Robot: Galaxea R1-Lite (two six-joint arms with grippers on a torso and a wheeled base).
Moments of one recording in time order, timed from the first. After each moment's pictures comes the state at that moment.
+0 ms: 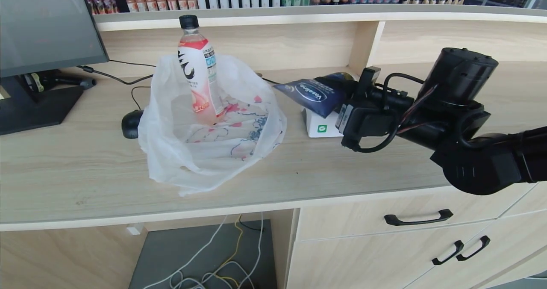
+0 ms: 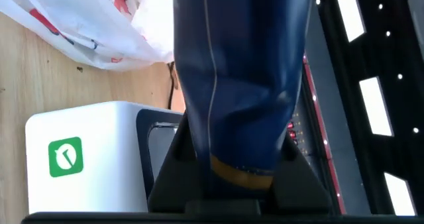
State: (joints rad) left arm 0.00 0.00 0.00 0.00 0.00 -0.02; right arm 0.44 1.86 -1.14 -0.93 0.47 -1.41
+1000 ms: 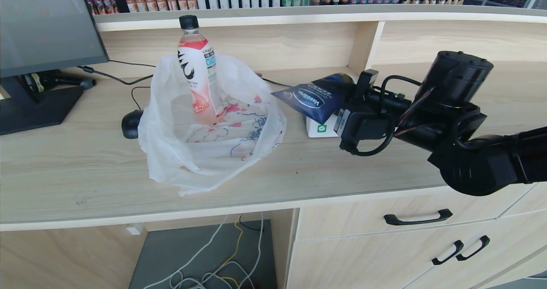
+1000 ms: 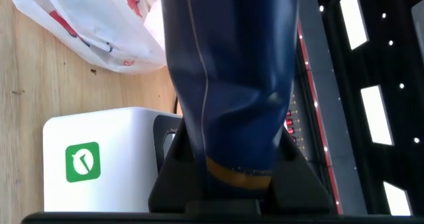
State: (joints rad) left arm 0.00 0.00 0.00 0.00 0.00 -0.02; right arm 0.44 1.87 -1.14 -0.93 0.48 -1.44
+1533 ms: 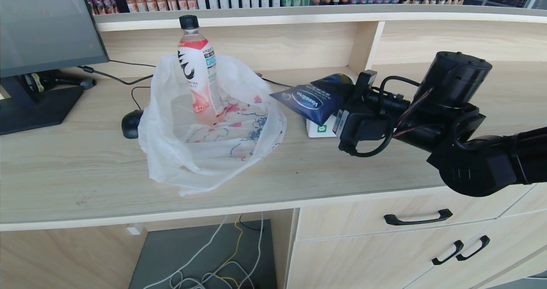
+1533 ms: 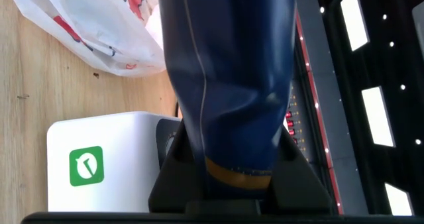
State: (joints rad) left arm 0.00 0.00 0.00 0.00 0.00 -0.02; right arm 0.45 1.87 -1.14 -0.93 0.48 -1.44
